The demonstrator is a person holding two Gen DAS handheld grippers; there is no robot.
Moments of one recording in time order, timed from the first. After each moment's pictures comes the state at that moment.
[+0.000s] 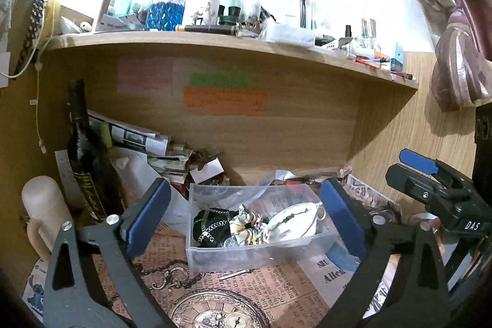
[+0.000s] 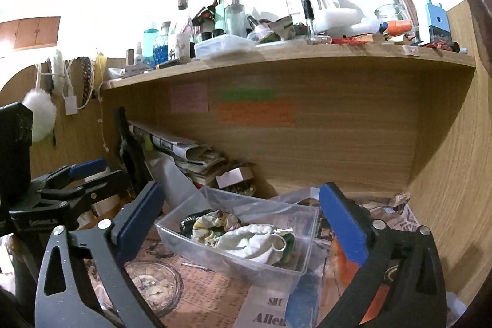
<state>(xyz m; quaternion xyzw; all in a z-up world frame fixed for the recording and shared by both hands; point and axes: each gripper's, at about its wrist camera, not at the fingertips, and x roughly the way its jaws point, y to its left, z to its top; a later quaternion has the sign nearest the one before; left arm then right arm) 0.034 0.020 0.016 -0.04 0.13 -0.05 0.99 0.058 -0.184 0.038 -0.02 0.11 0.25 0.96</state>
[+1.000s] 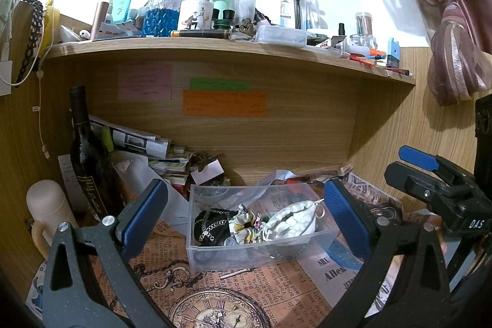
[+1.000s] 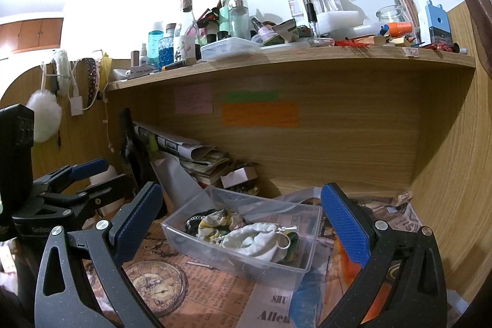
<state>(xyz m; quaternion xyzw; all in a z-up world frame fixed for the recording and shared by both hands) 0.028 0.012 0.016 -0.03 0.12 -0.05 0.99 0.050 -0.183 0.038 -0.02 0.11 0.25 0.96</state>
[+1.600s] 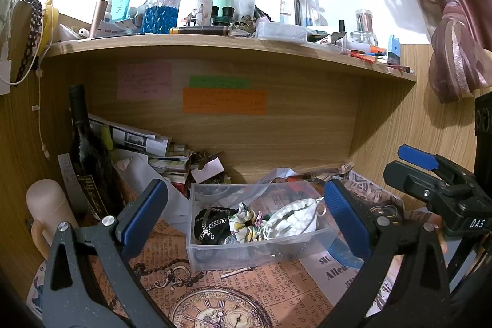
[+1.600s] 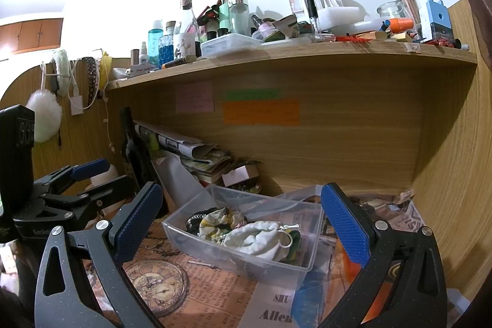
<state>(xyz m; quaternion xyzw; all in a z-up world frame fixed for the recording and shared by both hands) 0.032 0.013 0.013 -0.03 0.13 -0.05 0.99 0.052 -0.182 0.037 -0.01 0.11 0.26 0.96</state>
